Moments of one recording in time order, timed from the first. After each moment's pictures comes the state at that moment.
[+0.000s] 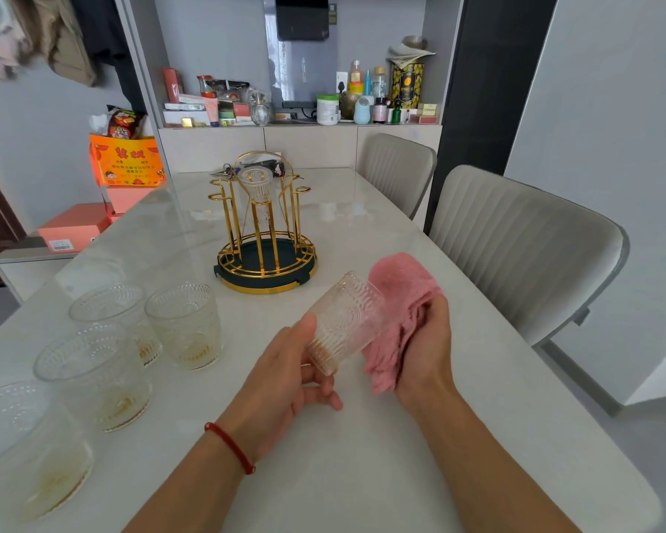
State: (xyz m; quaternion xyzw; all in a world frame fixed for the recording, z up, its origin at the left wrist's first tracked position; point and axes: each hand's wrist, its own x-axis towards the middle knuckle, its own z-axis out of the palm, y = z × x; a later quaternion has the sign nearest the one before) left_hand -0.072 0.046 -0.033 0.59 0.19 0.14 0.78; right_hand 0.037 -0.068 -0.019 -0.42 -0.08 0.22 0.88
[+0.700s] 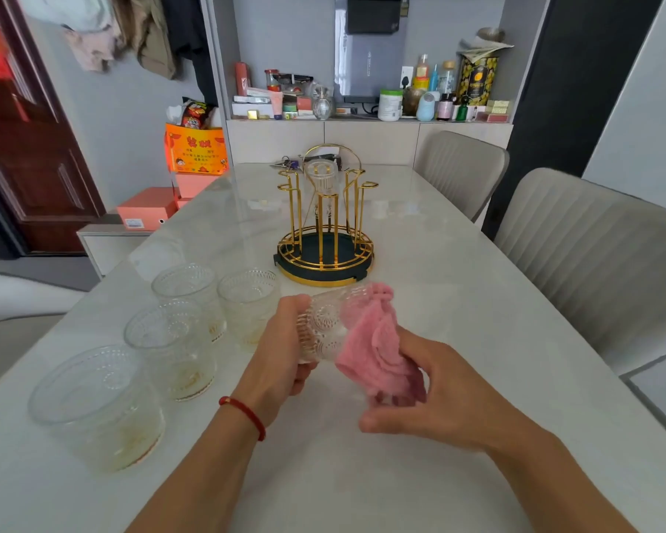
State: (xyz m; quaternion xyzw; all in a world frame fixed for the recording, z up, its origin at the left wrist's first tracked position) left_hand -0.102 0.088 -0.011 0.64 0.33 0.20 0.66; right_hand 0.012 -0.080 -0.011 -0.66 -0.57 0.20 0.45
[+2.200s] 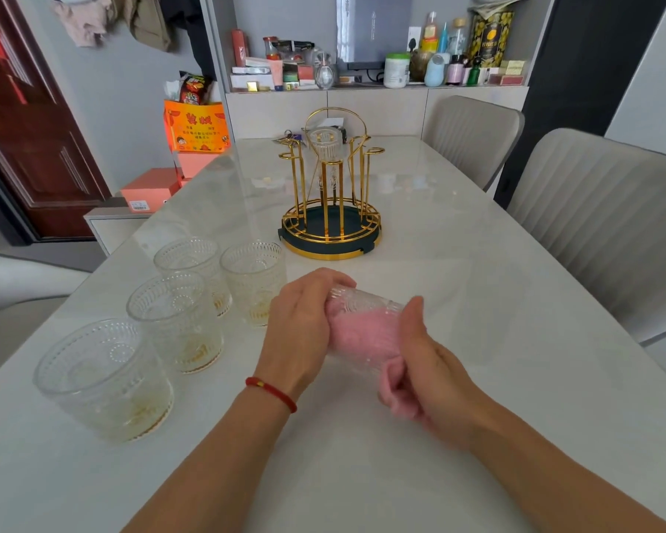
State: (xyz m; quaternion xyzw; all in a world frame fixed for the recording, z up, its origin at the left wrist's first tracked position) left_hand -0.091 0.084 -0.031 0.74 0.24 0.37 0.51; right_hand -0.026 -0.063 -0.029 -0.66 -0.27 0.40 0.57
